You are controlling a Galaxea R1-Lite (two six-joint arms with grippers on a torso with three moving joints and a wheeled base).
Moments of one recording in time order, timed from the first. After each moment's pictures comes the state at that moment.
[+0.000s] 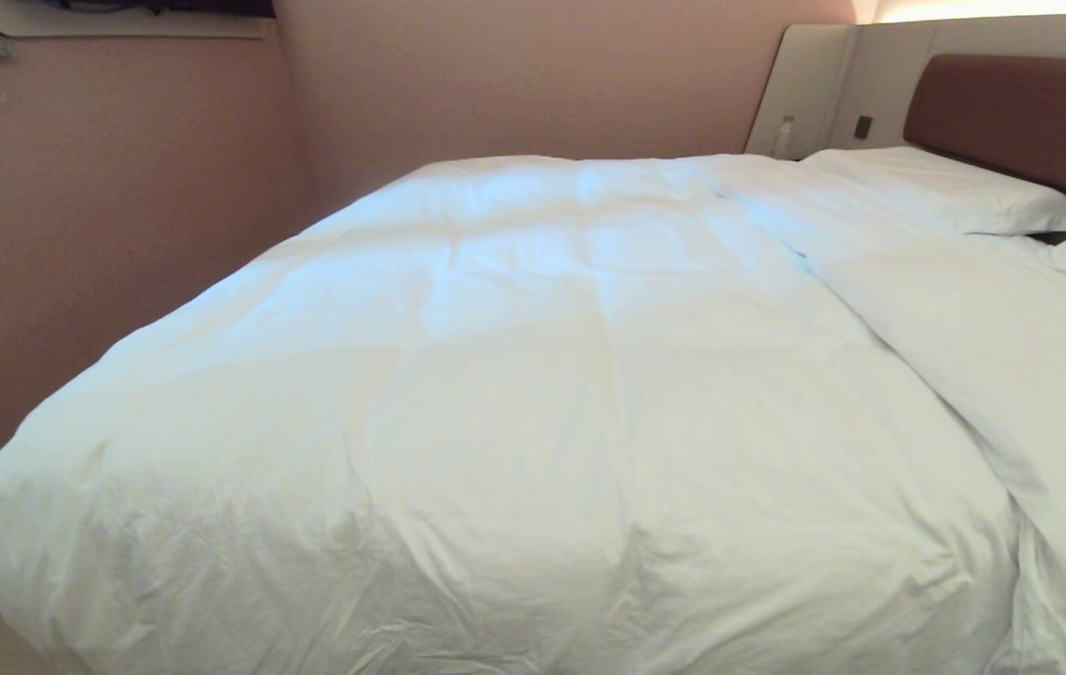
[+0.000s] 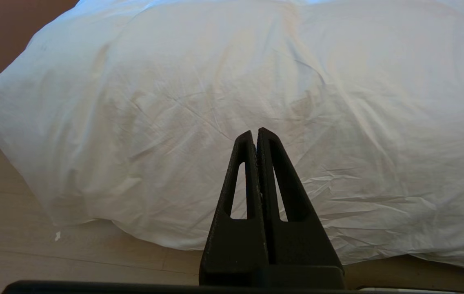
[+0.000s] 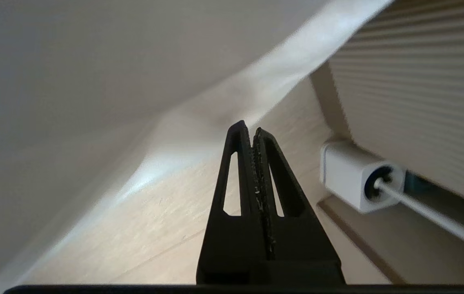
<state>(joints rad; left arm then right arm) 0.00 0.00 0.00 -0.01 0.01 -0.04 -1.32 2.50 -1.29 -0.14 0.18 -0.77</state>
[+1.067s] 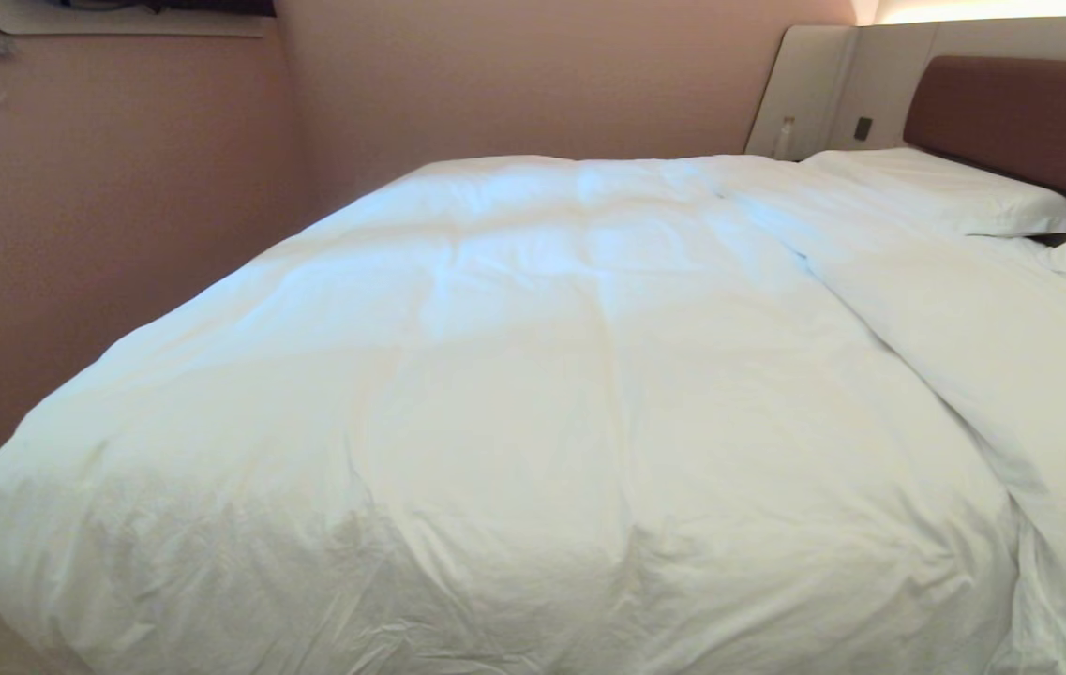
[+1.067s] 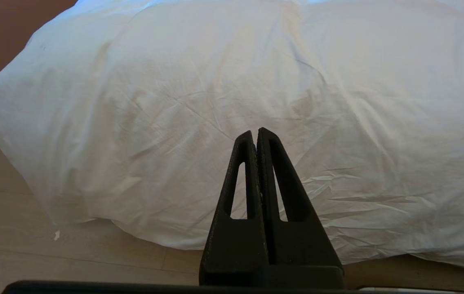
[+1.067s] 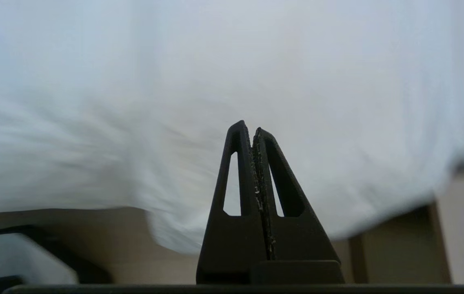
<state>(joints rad) -0.01 0.00 0.00 -0.01 0.01 -0.04 -1.01 1.46 -1.34 0.60 0.65 -0.65</state>
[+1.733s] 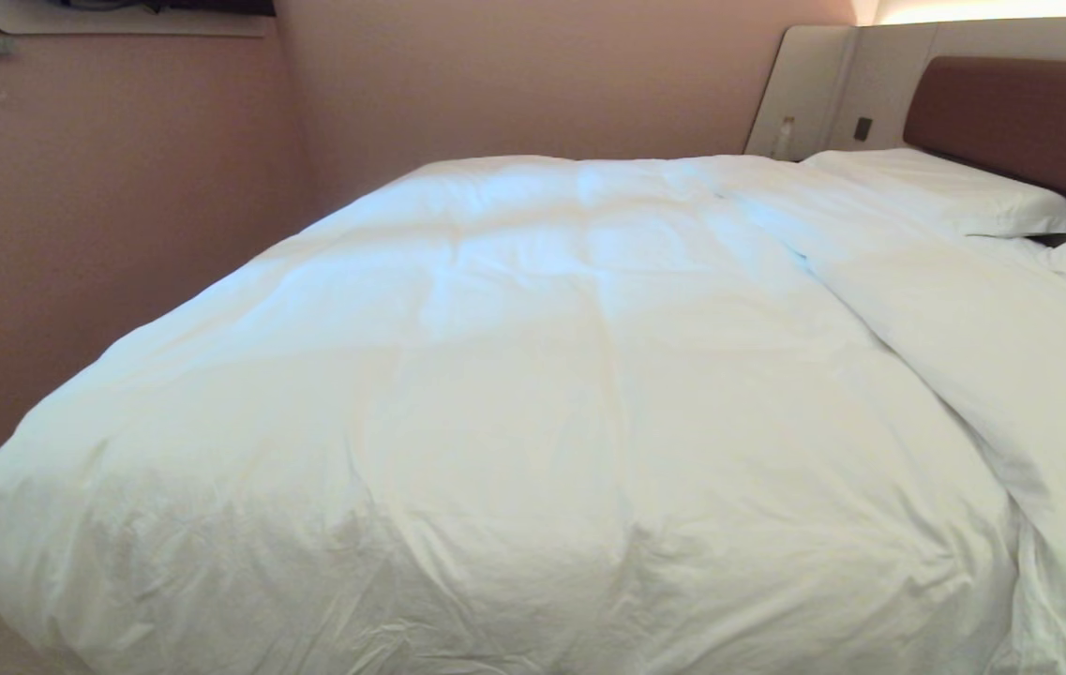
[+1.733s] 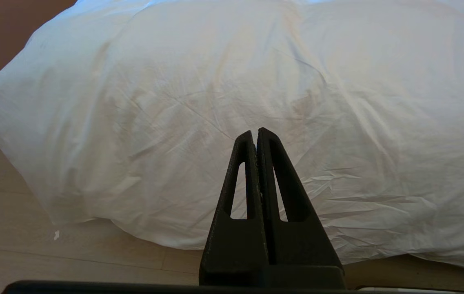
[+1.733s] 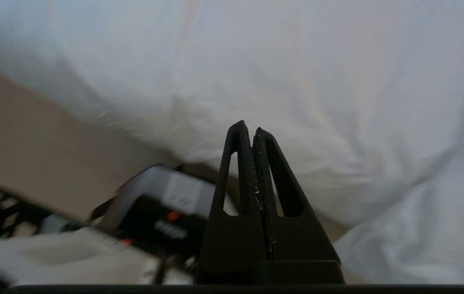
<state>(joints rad) 0.00 0.00 0.00 -0.01 0.01 -0.04 -0.18 1.26 -1.50 0.89 0.55 -0.13</state>
